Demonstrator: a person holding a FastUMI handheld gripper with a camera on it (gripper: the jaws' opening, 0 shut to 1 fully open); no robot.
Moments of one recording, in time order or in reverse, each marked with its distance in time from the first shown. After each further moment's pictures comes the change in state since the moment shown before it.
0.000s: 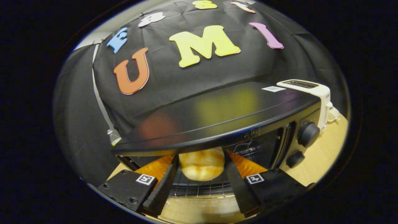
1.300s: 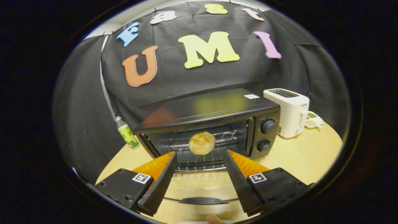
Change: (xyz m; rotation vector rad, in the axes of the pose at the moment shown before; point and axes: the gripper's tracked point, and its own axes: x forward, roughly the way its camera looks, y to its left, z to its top) arm -0.113 0.003 -0.022 -0.111 0.047 -0.072
